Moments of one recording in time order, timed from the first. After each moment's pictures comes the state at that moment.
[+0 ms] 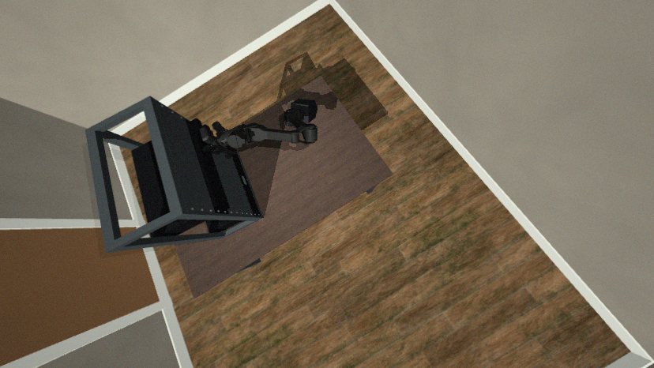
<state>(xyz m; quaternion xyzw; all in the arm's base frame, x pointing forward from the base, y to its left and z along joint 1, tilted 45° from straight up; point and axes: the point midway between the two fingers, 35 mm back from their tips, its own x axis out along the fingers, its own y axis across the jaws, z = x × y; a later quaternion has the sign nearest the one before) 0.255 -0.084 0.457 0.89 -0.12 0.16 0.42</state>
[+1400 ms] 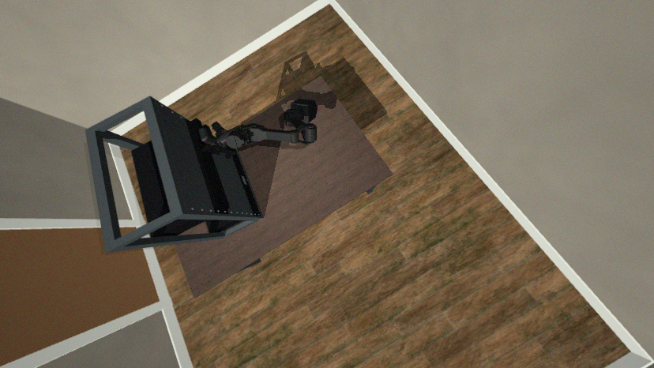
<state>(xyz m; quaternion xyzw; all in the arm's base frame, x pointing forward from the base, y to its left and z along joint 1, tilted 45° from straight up) 0.258 -0.084 0.458 0.89 -0.12 0.16 0.42</state>
